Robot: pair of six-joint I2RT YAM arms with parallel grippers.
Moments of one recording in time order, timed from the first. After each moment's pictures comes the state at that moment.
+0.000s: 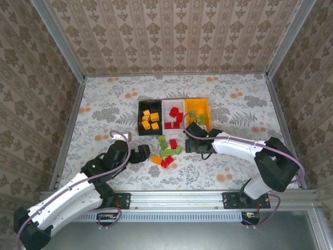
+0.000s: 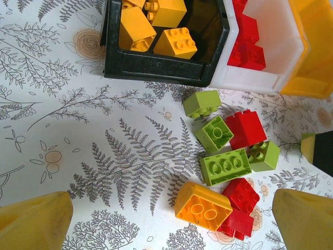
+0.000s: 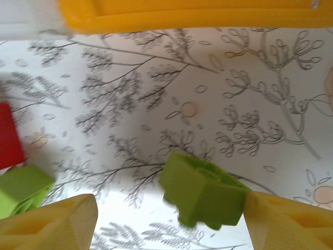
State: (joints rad) left arm -0.82 0.62 0.45 -0.53 -0.19 -0.75; right arm 0.73 1.53 0.86 -0.56 0.24 0.73
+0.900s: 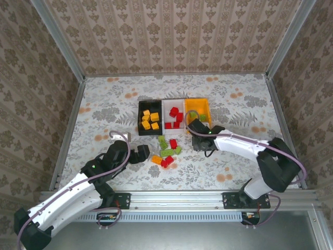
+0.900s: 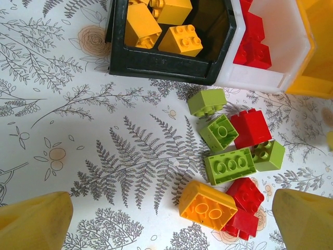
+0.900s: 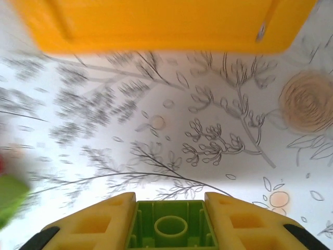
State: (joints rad) left arm -0.80 0.61 0.44 -0.53 -0.18 -0.75; right arm 0.69 1.48 0.91 -0.64 0.26 0.66
